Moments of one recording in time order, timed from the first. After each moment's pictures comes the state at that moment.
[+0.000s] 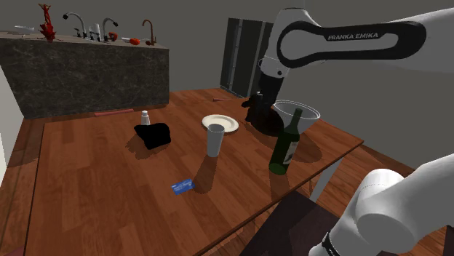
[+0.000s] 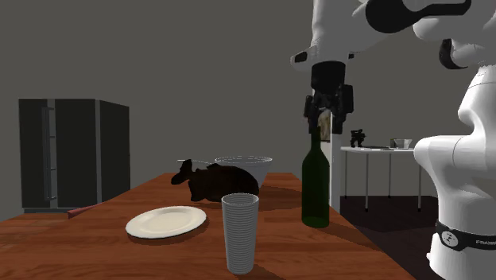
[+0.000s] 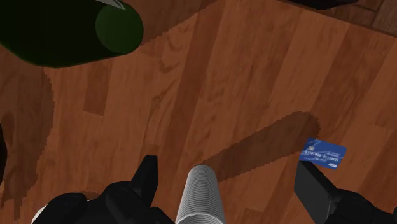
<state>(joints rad) 0.00 -0.49 -0.06 -2.27 -0.03 1.84 -0.09</state>
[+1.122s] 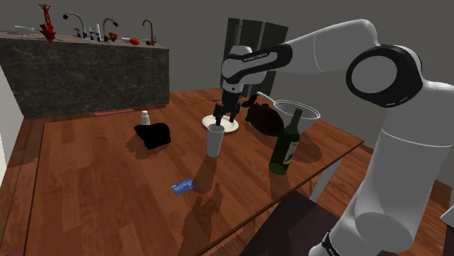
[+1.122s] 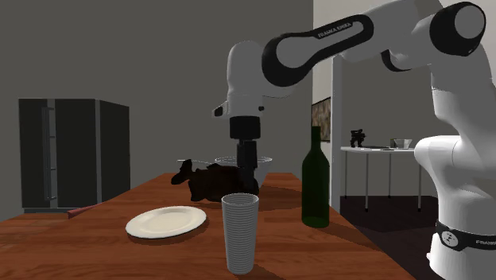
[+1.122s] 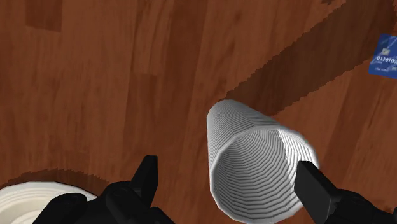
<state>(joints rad) -0.02 0.19 -0.13 -1.83 0.12 2.01 -0.15</state>
